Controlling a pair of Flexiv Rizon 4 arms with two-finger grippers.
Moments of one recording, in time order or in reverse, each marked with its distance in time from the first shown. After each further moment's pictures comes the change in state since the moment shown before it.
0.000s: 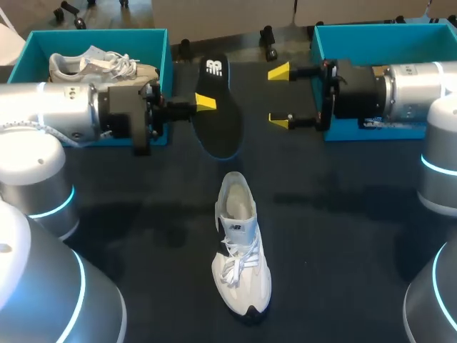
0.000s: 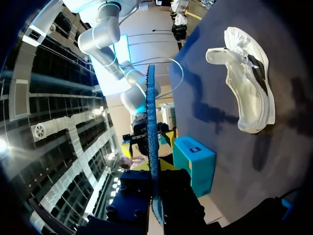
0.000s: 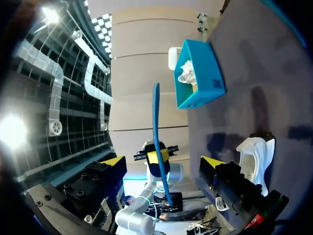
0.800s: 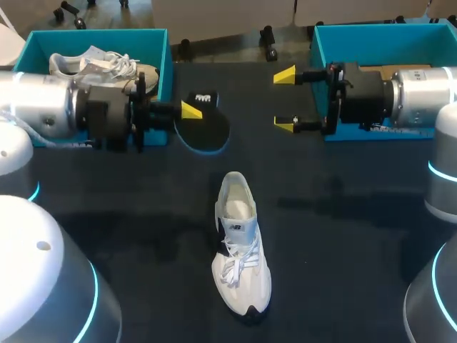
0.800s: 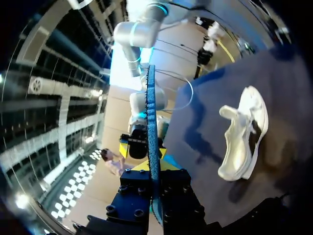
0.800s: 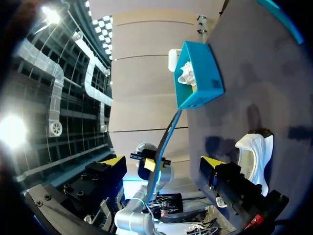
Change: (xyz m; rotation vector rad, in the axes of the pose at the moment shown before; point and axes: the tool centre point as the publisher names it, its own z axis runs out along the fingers) left arm -0.014 -0.036 -0.025 0.073 0.102 -0.467; right arm 0.001 -0.008 -0.007 -0.016 0.000 -0.001
